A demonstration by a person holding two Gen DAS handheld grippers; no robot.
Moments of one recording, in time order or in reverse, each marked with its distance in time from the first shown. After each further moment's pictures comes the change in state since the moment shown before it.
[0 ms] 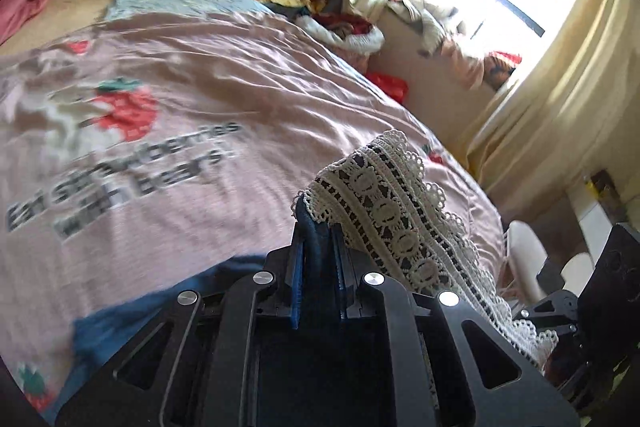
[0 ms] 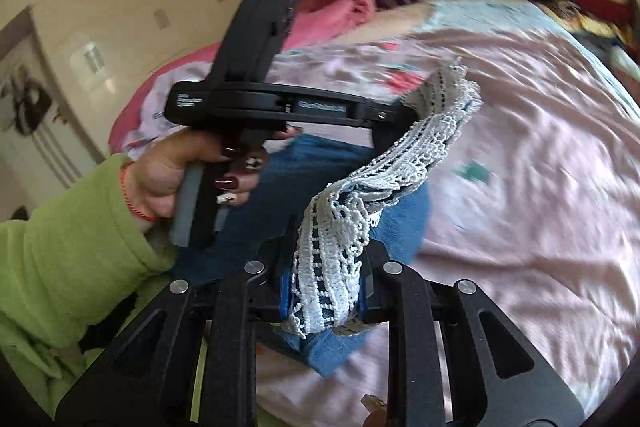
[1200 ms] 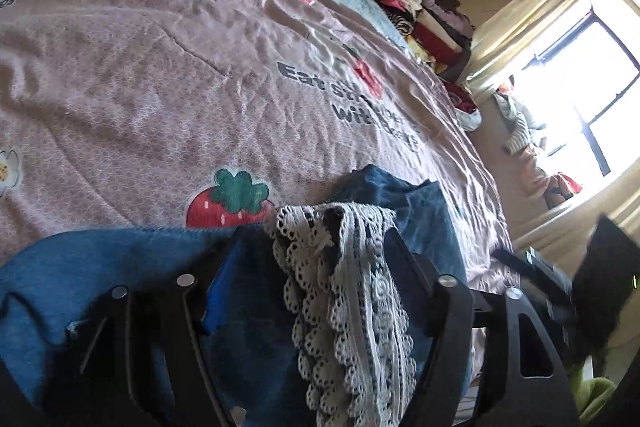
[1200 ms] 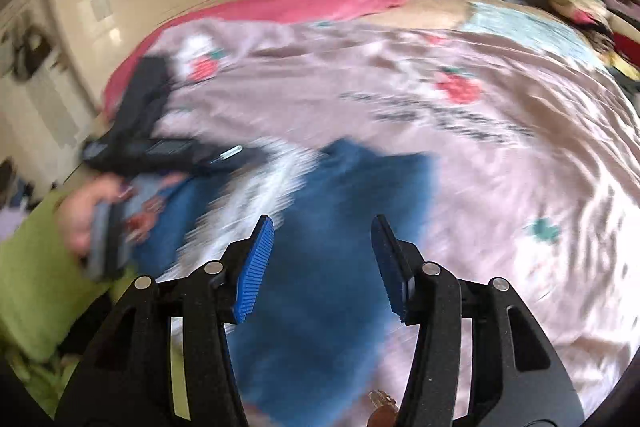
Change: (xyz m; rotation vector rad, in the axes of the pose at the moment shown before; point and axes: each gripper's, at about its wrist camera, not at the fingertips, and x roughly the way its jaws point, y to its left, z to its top) left arm -0.107 0.128 -0.104 -0.468 -0.111 0.193; right arm 0.076 0.001 0.044 -0.060 0.099 -0.109
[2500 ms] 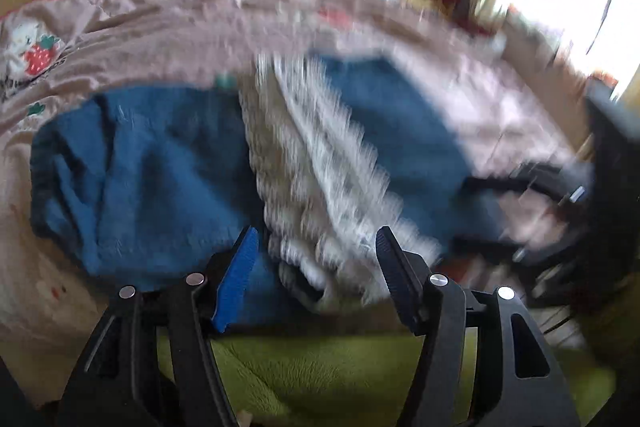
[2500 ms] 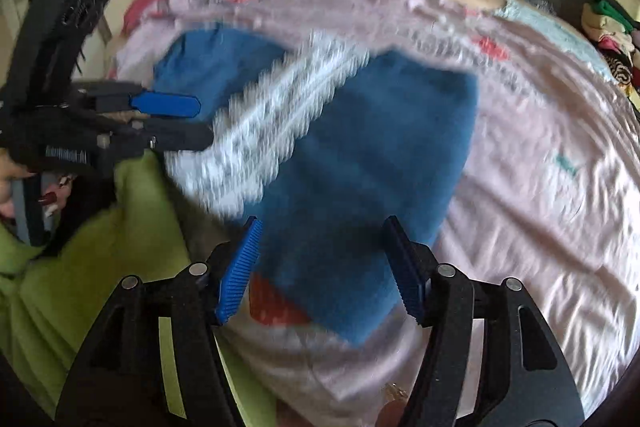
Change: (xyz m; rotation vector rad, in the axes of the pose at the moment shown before) left arm -0.058 -0.070 -0.139 0.326 0.041 0.336; right arm -0.009 0.059 -0.102 -0.218 0.180 -0.020
